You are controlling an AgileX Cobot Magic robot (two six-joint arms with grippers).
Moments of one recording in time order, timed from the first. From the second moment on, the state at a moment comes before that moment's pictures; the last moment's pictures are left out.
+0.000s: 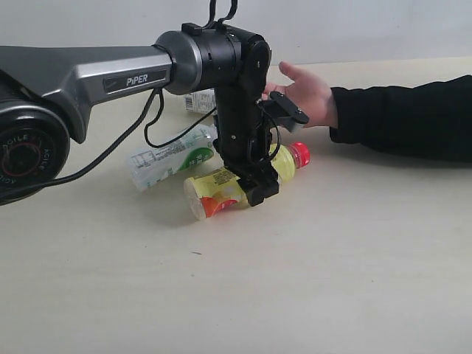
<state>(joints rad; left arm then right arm) -0.74 2.45 -2.04 -0.07 1.17 0.44 0.27 0.00 0.00 -0.23 0.30 0.41</state>
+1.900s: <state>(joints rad) -0.72 2.30 -2.16 -0.13 0.86 -0.38 0.27 0.00 0.00 -0.23 0.30 0.41</state>
